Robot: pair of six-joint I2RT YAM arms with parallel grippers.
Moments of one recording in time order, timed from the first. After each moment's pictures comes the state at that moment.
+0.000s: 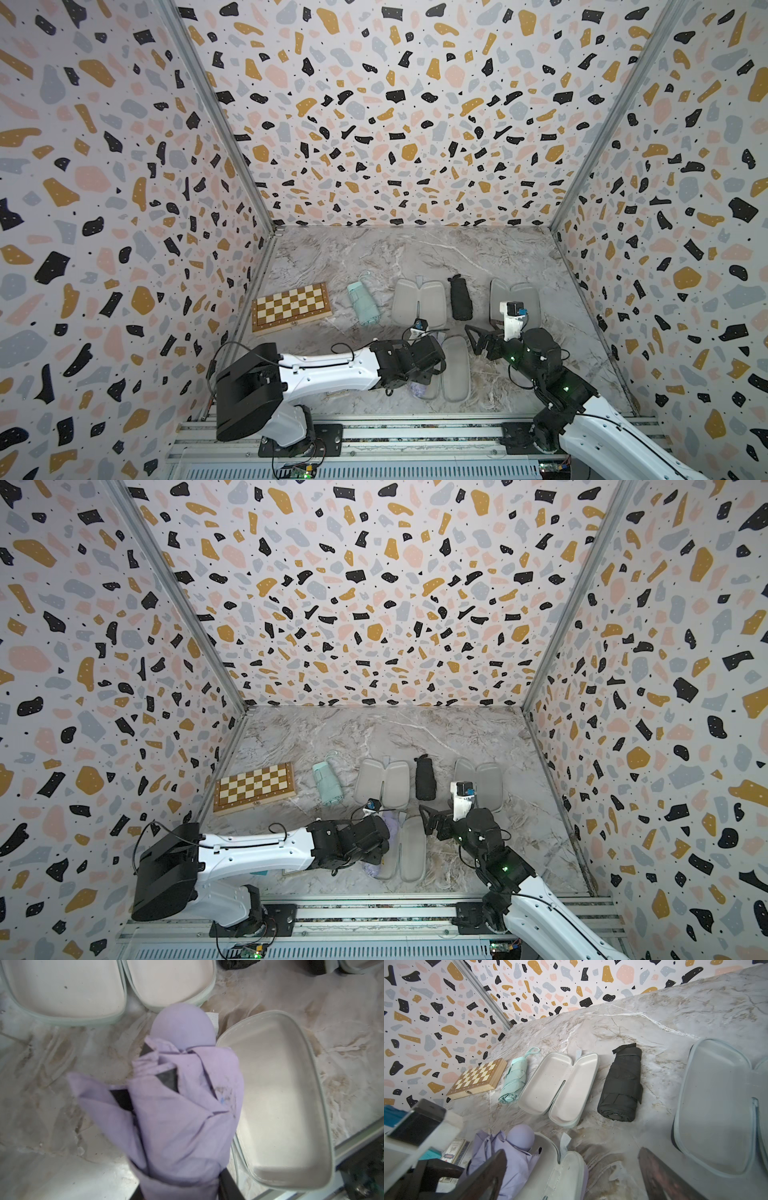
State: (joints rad) left arm -1.20 1.49 0.88 -0.46 -0.25 -0.85; right arm 0.60 0.55 0.29 -0.07 0.01 0.44
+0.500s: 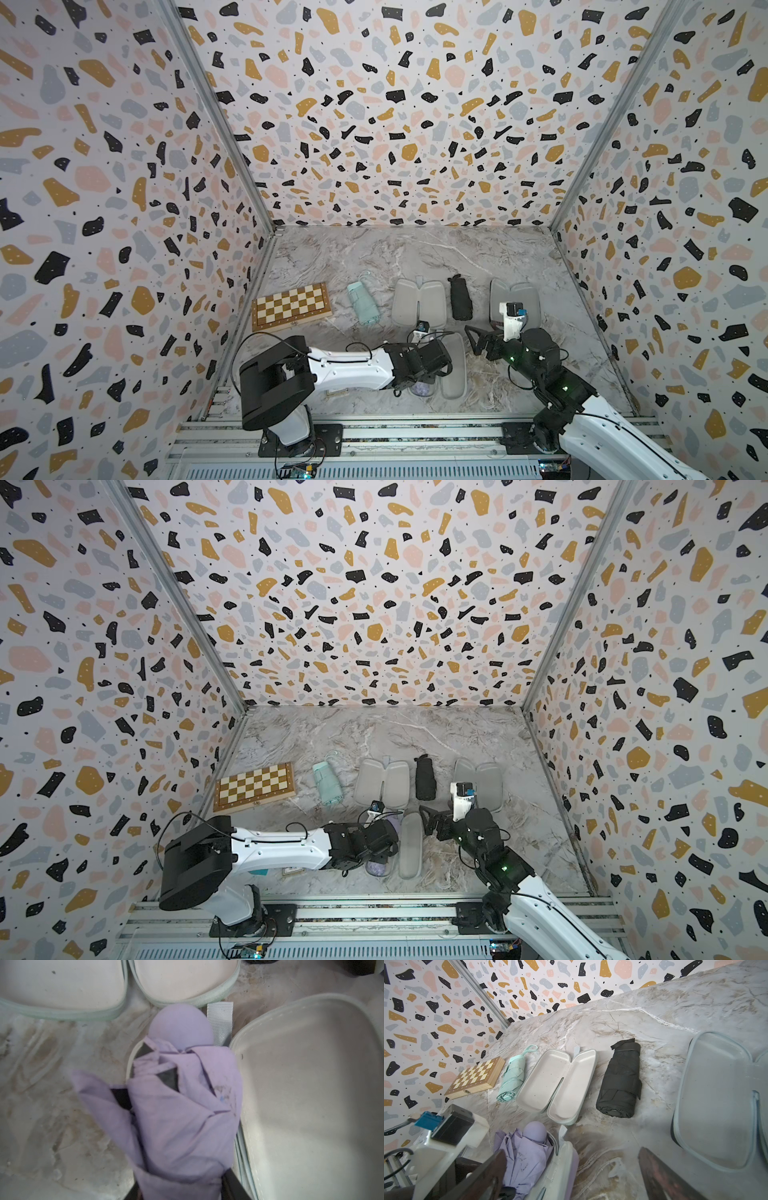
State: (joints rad) left arm -1.21 1.60 0.88 -0.37 -0.31 -0.89; right arm 0.60 0.57 0.28 -0.07 0.01 0.45
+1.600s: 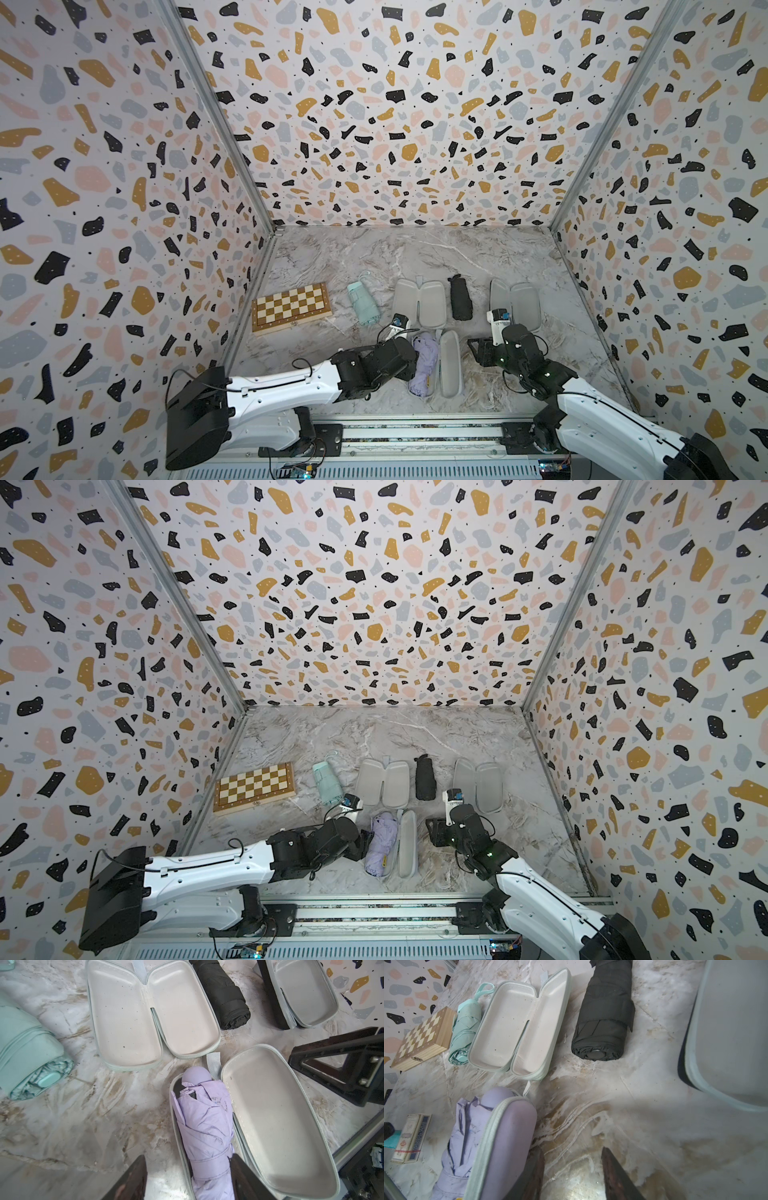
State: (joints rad) left arm -1.14 1.17 0.64 -0.28 -0.33 -0.68; right arm 0.60 0.82 0.28 -0.12 -0.03 0.52
